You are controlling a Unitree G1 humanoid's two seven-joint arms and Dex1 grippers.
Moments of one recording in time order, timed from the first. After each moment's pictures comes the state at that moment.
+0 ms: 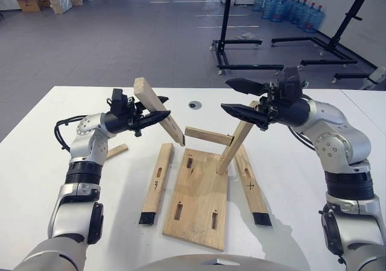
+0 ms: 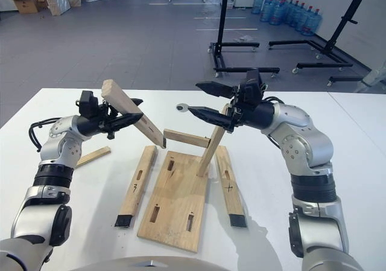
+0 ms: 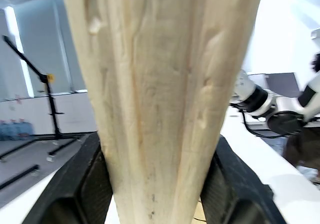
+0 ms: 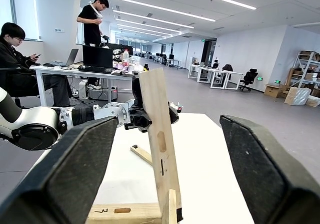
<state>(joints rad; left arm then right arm) -0.58 0.39 0.08 0.45 -0.60 0.06 -1.48 -0.51 -0.58 -0.09 -0.15 0.78 0.48 1.06</state>
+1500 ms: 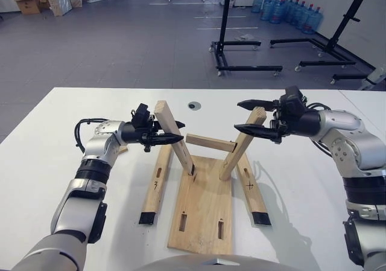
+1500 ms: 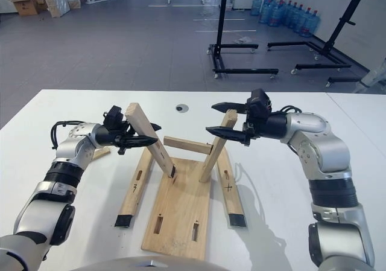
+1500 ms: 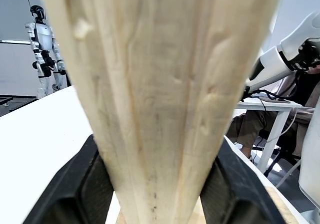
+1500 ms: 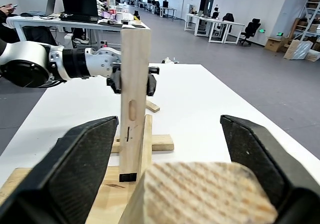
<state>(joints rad) -0.64 0.39 -0.08 0.61 -0.54 0.14 -1.61 -0.43 -0.72 -0.07 -0.08 0.63 0.47 1.23</state>
